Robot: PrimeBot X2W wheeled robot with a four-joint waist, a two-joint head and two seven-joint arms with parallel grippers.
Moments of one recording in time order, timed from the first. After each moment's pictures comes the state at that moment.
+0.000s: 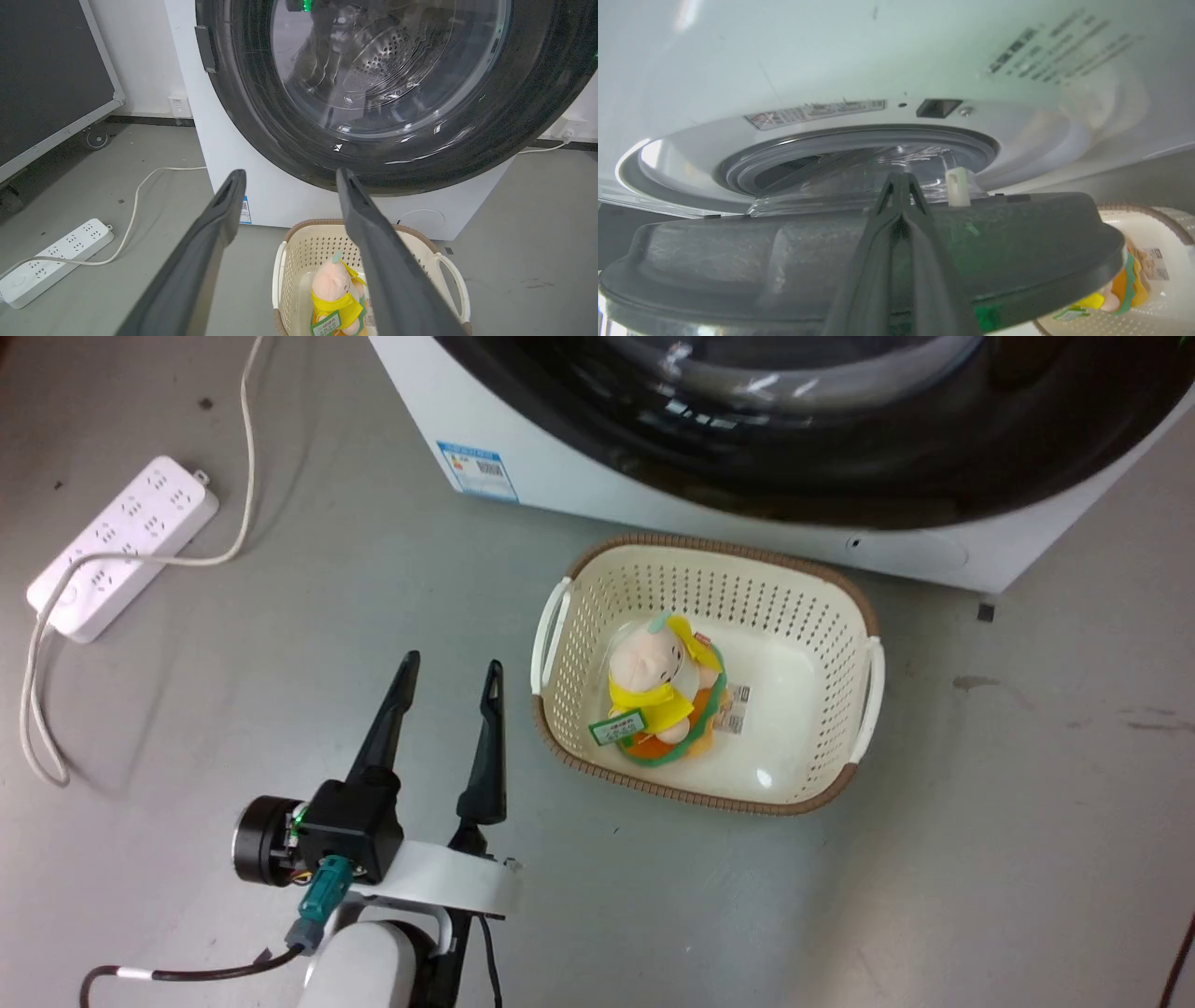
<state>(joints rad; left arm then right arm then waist) -0.21 0.05 -0.20 0.03 -0.12 0.05 -0.24 -1.39 -0.33 -0.48 1.21 0.95 0.13 0.68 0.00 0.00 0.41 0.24</state>
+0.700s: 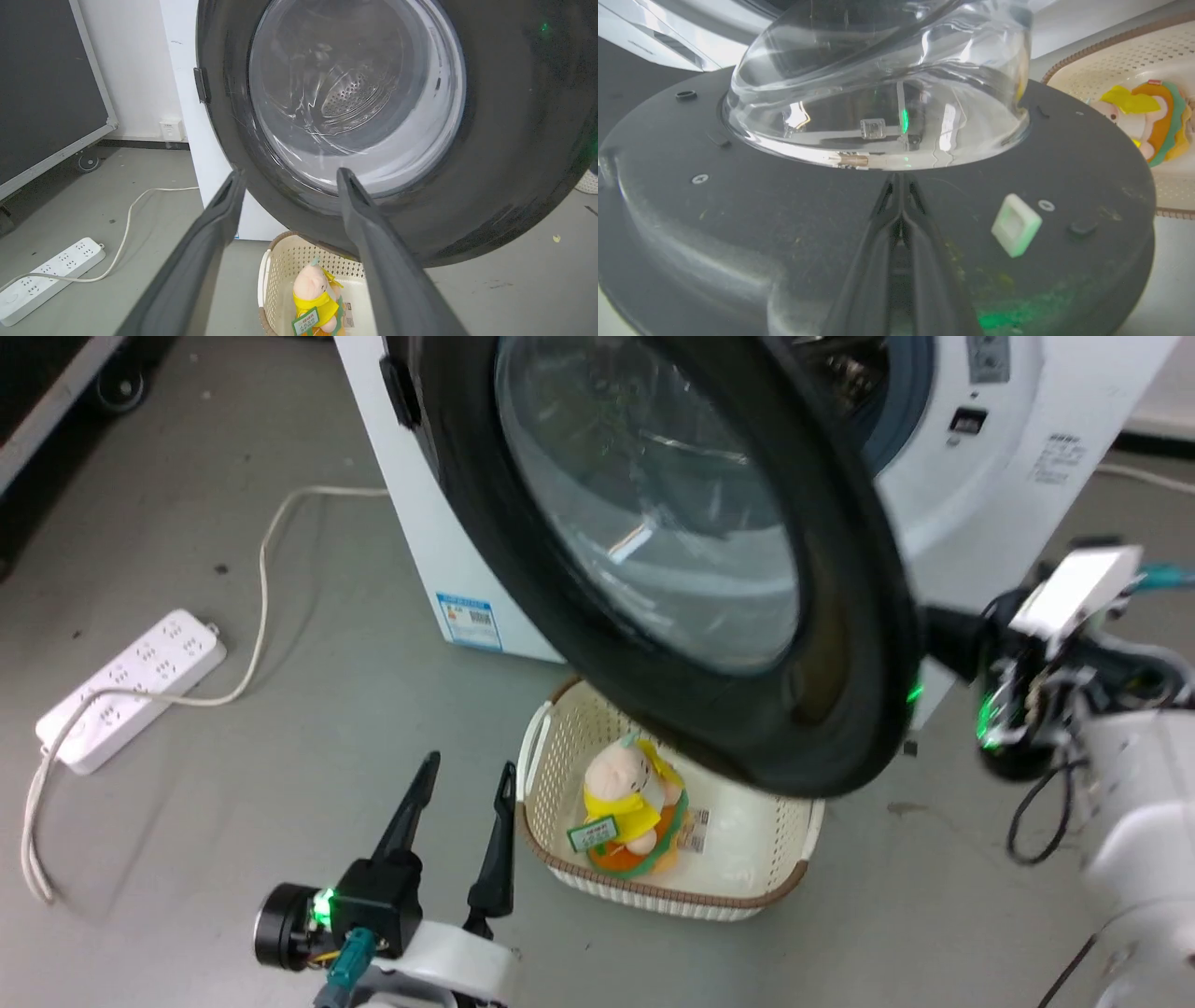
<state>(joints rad) -0.09 0.05 -0.21 0.08 -0.10 0.02 -0.26 -0.98 -0.11 -0.43 1.05 1.04 0.13 0.94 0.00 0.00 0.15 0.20</state>
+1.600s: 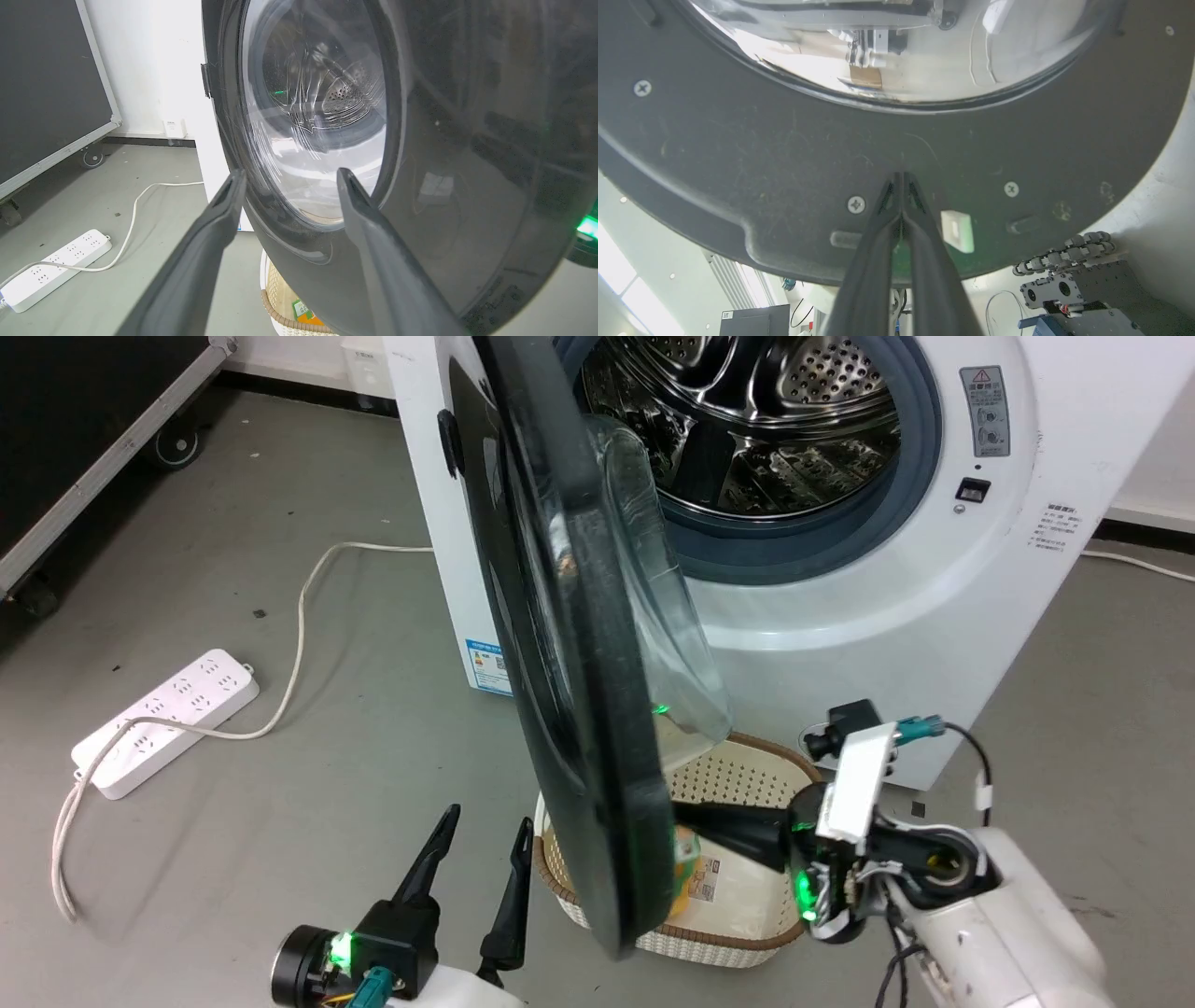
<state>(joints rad) -0.02 0.05 -0.23 0.12 -0.09 -0.01 -0.26 -0.56 -0.05 0.26 0.68 1.59 0.13 0.90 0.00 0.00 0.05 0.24</state>
